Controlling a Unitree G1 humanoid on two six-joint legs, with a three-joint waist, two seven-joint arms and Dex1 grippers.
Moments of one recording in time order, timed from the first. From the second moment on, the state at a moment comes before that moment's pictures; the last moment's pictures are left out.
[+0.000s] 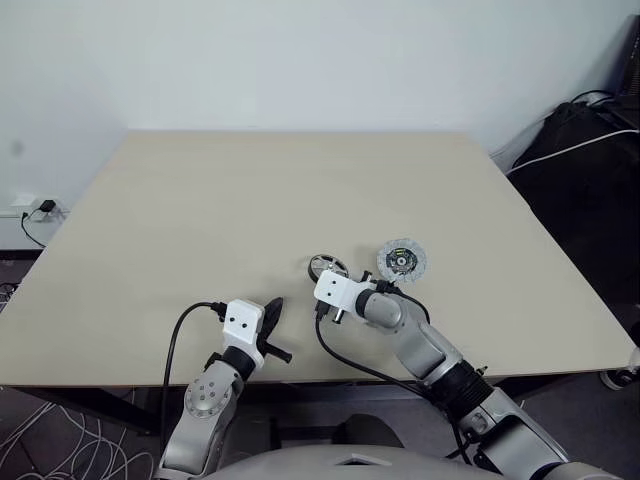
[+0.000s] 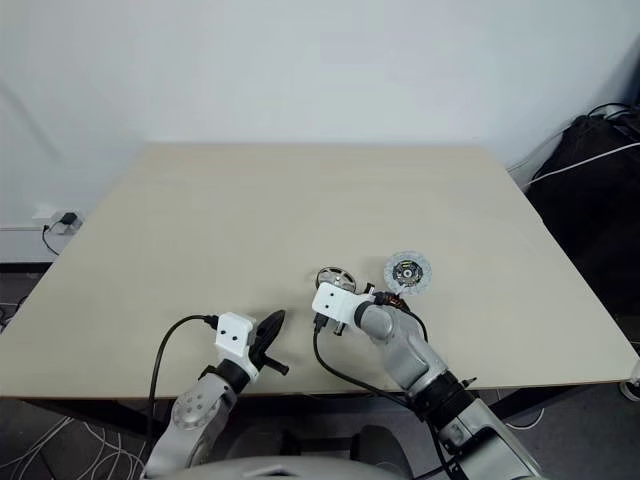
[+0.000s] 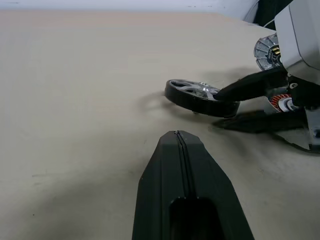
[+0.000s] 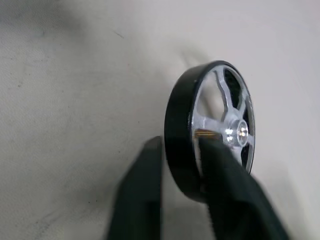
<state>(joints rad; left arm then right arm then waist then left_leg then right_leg) 0.30 0.12 -0.22 -0.12 -0.09 -0.04 -0.31 -0.29 -0.31 0.55 0.11 -0.40 0.37 0.45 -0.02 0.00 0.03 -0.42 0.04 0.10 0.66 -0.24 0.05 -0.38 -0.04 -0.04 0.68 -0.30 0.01</state>
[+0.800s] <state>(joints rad) 0.31 0.11 -0.22 -0.06 -0.09 -0.08 -0.33 -0.17 -0.52 0.39 -0.35 -0.32 0.47 0.66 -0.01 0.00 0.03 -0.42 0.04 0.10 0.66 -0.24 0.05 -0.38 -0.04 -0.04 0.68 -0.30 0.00</state>
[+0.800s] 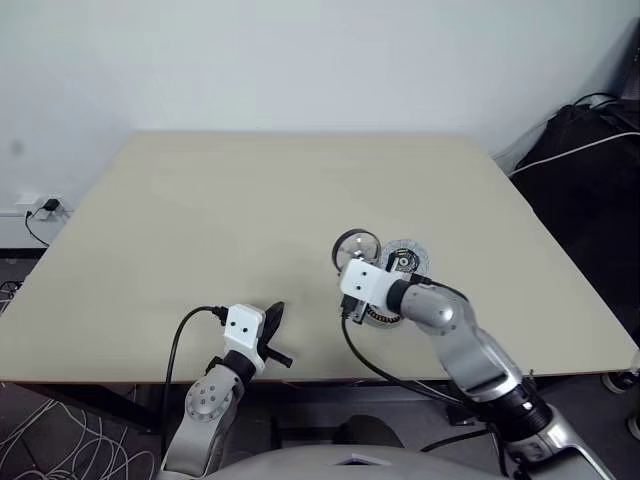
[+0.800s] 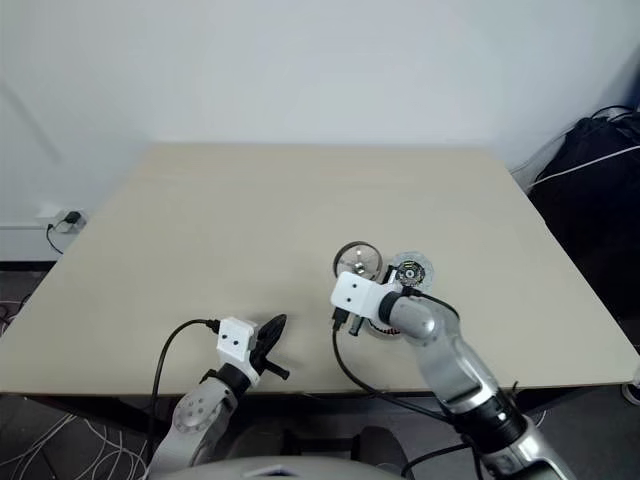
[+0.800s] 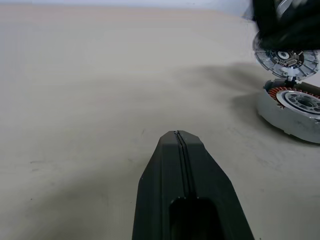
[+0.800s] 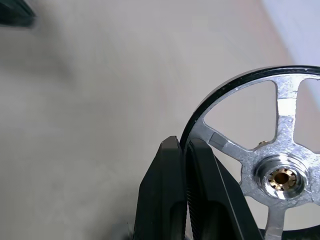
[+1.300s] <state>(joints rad) 0.28 0.11 -0.22 0.14 -0.08 -0.26 -0.37 -0.05 -0.74 0.32 -0.35 -0.22 0.49 0.84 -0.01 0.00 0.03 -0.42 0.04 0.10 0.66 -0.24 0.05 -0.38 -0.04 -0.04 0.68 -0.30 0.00</state>
